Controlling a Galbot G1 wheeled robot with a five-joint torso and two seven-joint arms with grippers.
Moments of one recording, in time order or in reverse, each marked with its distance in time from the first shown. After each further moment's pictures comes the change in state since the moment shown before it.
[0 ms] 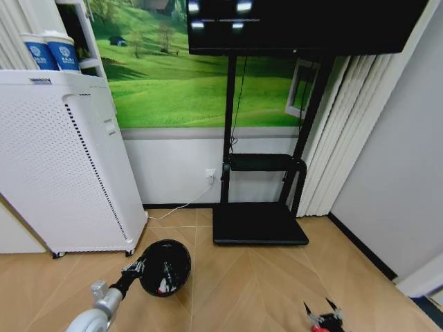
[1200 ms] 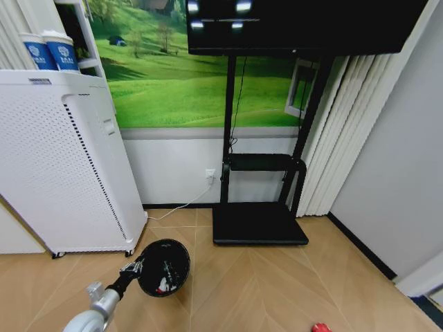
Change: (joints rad) left arm 0.009 0.016 -0.015 0.024 -0.027 -0.035 0.058; right arm 0.064 0.140 -0.101 -0.148 0.235 -0.101 0.004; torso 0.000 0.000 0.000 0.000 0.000
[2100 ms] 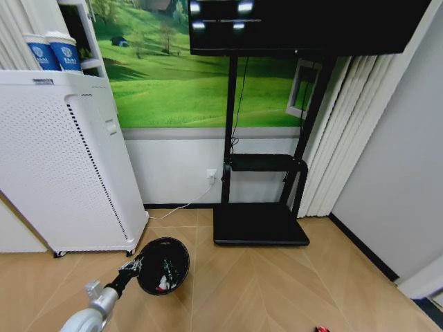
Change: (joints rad) left arm -0.012 0.021 0.005 0.008 -0.030 -0.012 0.020; right arm -0.010 -0.019 0.034 0.010 -0.056 0.015 0.014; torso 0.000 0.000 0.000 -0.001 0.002
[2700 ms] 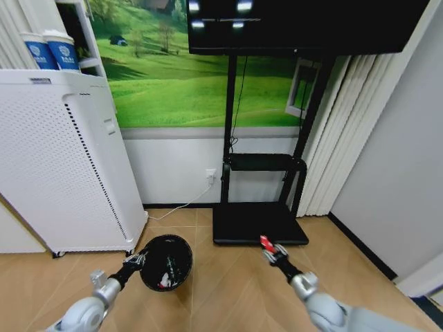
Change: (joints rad) left arm -0.126 0.060 0.107 -0.019 -0.029 0.054 -0.008; right arm 0.595 -0.282 -0.366 0.853 -0.264 0.089 0.017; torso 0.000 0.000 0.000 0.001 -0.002
